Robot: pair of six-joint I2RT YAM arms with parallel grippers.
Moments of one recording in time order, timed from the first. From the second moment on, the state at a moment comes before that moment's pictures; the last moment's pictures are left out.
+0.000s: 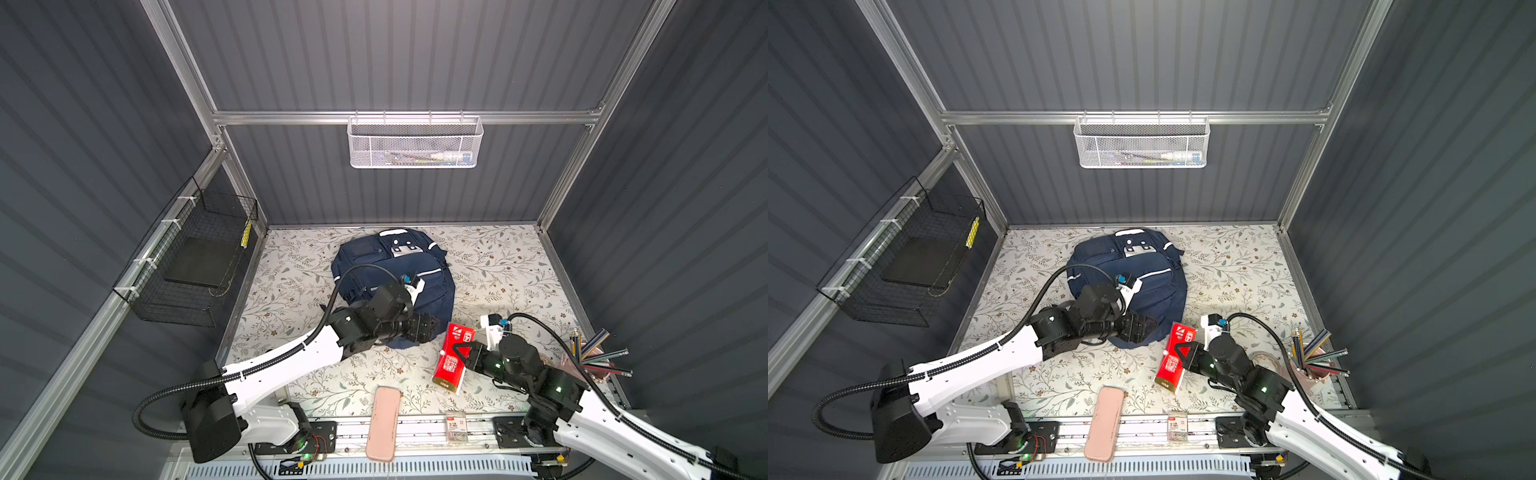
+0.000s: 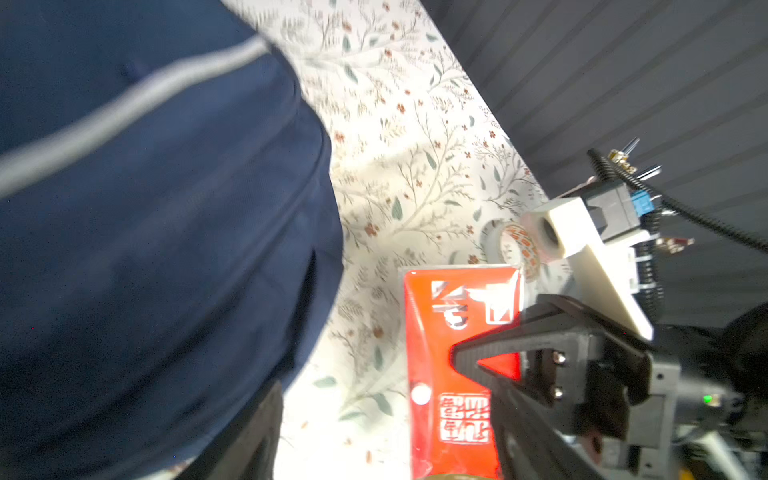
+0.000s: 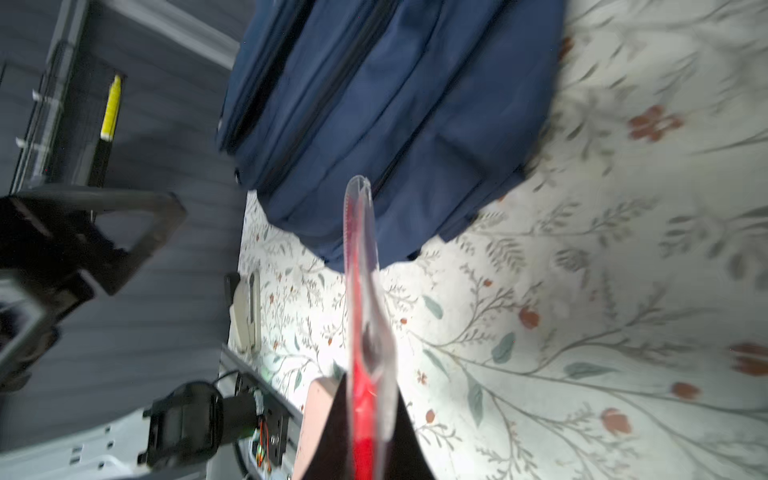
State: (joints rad) left arm -0.99 1.38 1.22 -0.48 -0.03 -0.37; right arm 0.75 0.53 0.36 -0.34 0.02 1.04
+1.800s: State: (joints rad) left arm -0.78 2.00 2.04 -0.90 0.08 -0.32; right arm 0.42 1.60 0.93 0.27 -0.34 1.16
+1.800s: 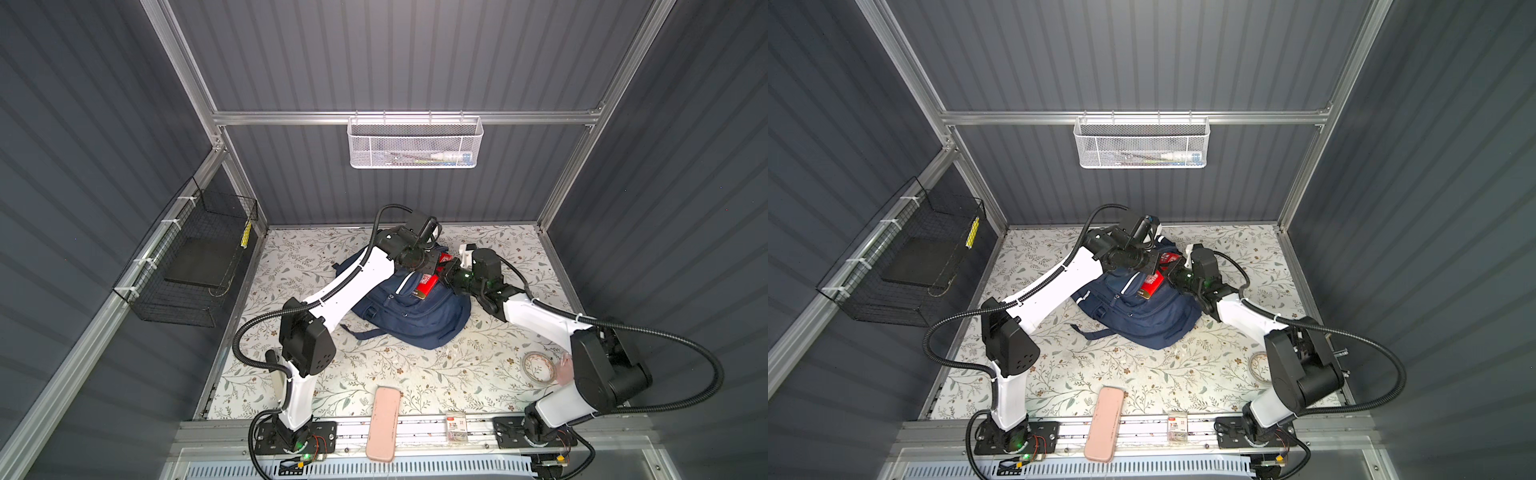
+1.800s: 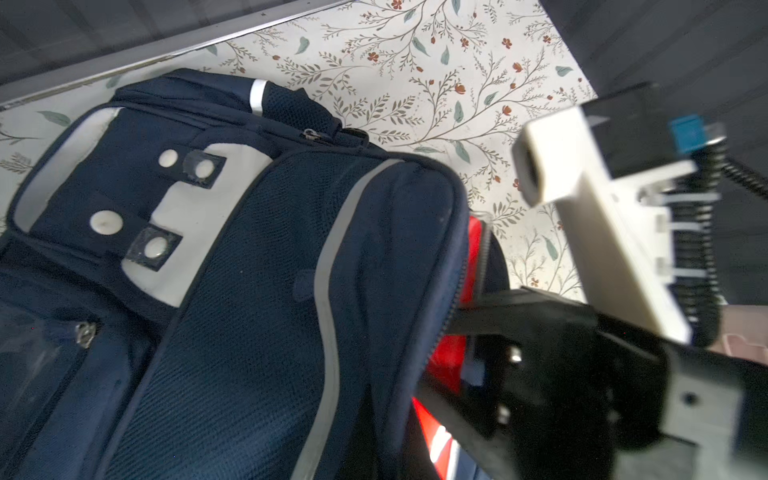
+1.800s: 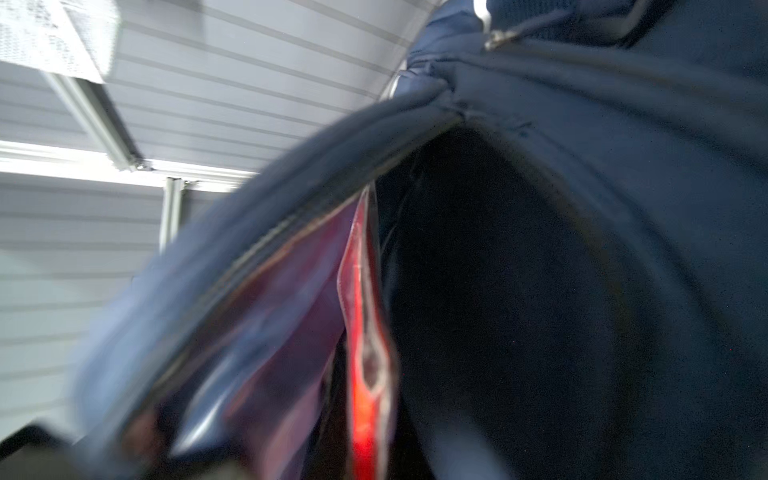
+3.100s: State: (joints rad) left arm -0.66 1.54 1.52 -0.55 0.20 -0.46; right arm 0.55 1.06 0.87 -0.46 -0.07 0.75
